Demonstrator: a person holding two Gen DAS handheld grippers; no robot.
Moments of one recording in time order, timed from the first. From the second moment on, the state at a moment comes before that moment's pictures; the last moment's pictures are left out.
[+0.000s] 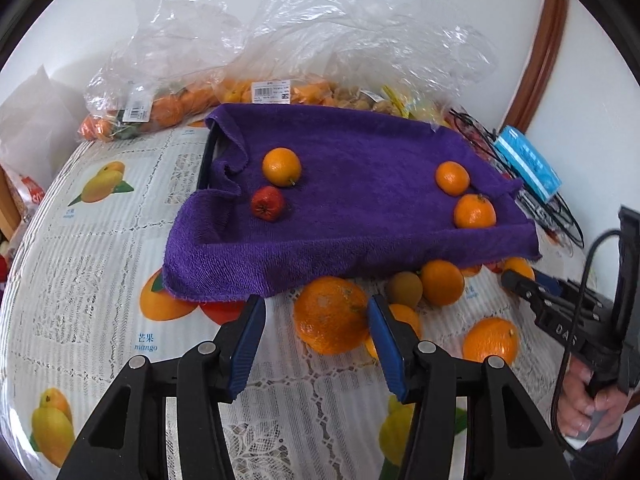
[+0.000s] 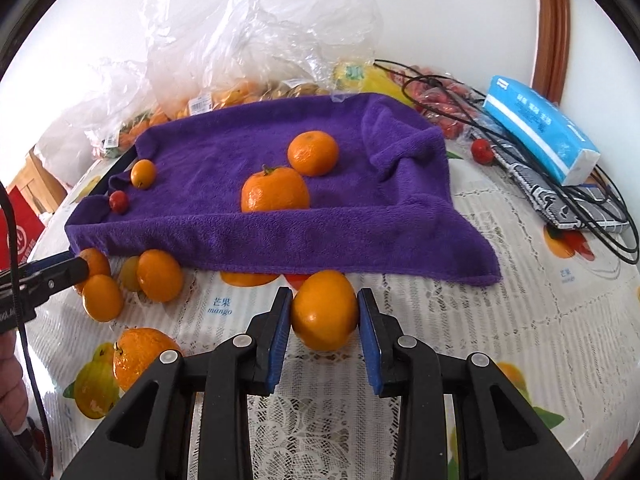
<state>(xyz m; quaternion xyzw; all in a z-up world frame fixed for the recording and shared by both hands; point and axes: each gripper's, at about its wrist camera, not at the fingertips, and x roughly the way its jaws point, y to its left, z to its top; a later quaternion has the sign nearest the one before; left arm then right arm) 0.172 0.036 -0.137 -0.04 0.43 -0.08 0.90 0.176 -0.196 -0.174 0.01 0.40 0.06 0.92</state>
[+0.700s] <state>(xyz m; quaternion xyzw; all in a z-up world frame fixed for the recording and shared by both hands) 0.177 0.024 -0.158 -0.01 0.42 -0.03 0.91 0.181 -0.196 -0.177 0.02 0.40 0.08 0.91</state>
